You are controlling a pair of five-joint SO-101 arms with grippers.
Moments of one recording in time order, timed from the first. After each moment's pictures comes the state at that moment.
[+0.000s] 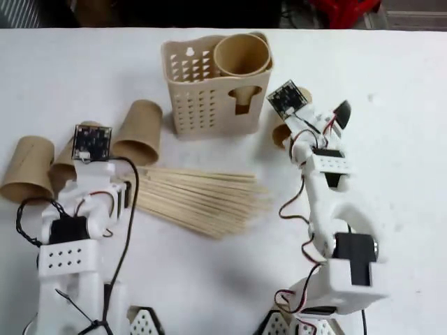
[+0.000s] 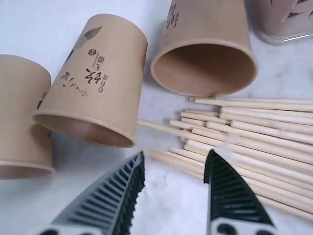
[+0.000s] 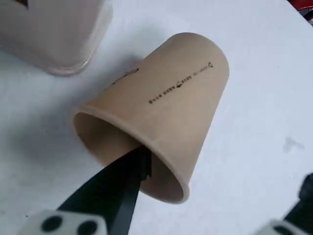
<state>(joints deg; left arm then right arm) -15.7 -56.1 70.4 48.3 -11.6 1.6 4.5 36.0 12.7 42.9</state>
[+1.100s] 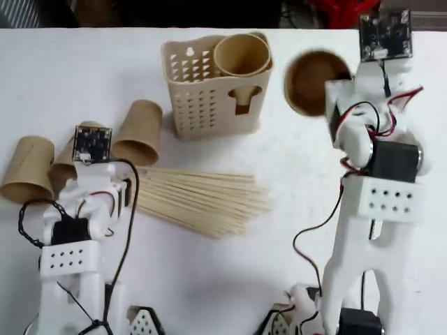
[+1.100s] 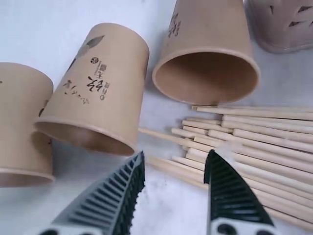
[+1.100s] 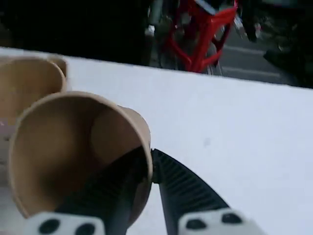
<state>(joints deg) -15.7 -56.1 72.4 44.1 -11.6 2.8 -27.1 -2.2 64.8 12.4</state>
